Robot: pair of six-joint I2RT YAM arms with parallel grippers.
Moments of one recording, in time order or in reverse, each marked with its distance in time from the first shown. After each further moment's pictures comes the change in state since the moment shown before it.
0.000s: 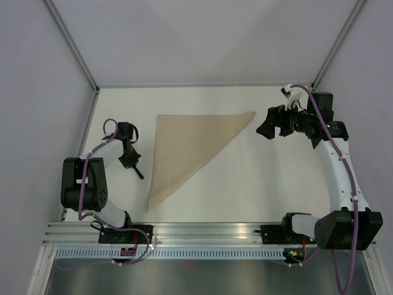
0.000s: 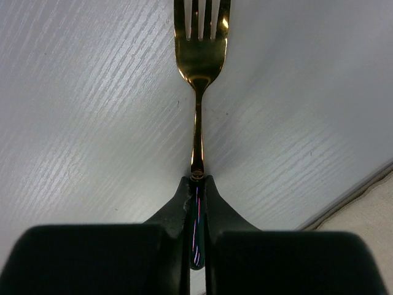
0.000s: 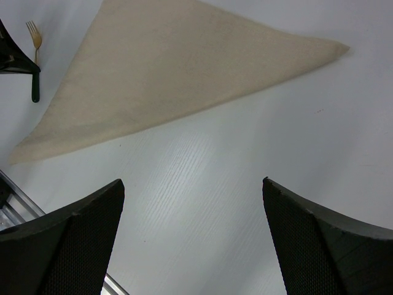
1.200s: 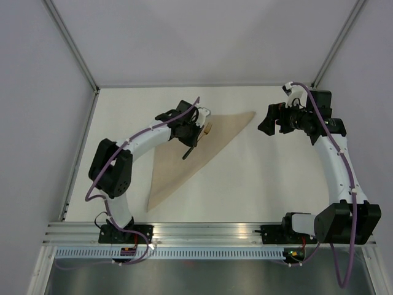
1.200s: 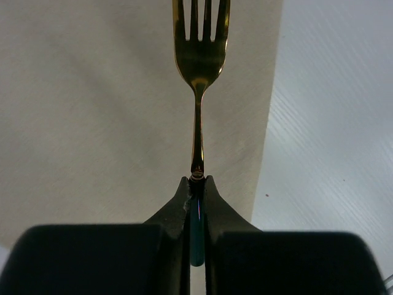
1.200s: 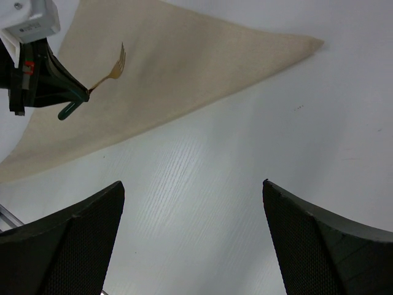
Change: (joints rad) left arm -0.547 0.226 0.521 -0.001 0.383 0.737; right arm -0.008 0.048 0.013 0.023 0.060 0.030
